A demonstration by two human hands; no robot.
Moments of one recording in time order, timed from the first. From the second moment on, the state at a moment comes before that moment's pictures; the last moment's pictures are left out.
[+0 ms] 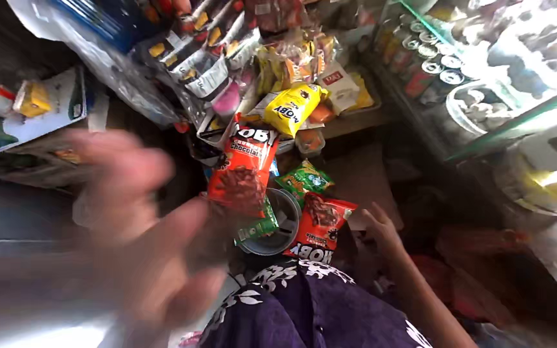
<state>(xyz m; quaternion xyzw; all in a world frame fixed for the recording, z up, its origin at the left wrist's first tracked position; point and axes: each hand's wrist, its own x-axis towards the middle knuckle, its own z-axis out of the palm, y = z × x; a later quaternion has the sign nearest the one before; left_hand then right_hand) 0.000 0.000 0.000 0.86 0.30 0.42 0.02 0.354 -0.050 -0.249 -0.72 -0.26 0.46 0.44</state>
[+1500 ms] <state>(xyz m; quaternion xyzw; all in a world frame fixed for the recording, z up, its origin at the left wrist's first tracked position) 0.082 -0.020 -0.160 0.41 0.36 0.14 0.83 0.253 -0.183 -0.171 -0.34 0.11 0.31 0.88</state>
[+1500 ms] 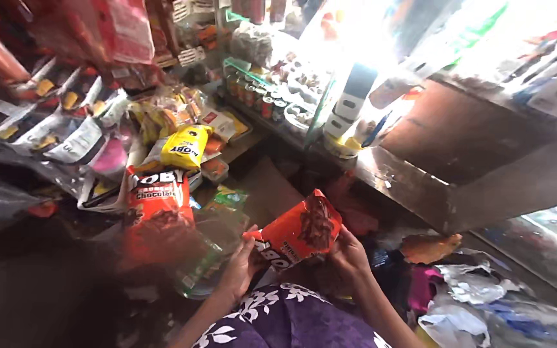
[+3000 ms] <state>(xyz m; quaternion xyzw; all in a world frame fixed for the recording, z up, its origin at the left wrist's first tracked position) -0.013 0.079 -0.120 0.74 0.51 0.36 0.24 0.341 -0.148 -0.257 -0.56 -0.07 0.45 0.69</state>
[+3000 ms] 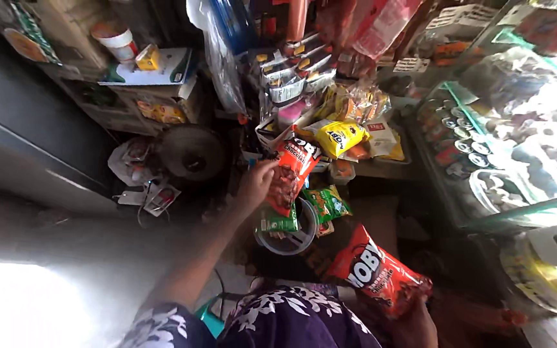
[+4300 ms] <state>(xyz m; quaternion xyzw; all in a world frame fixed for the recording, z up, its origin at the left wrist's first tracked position) -0.015 0.118 -0.065 0.77 0.39 0.21 0.46 0.282 -0.181 -0.266 -0.69 -0.10 0.52 0.49</state>
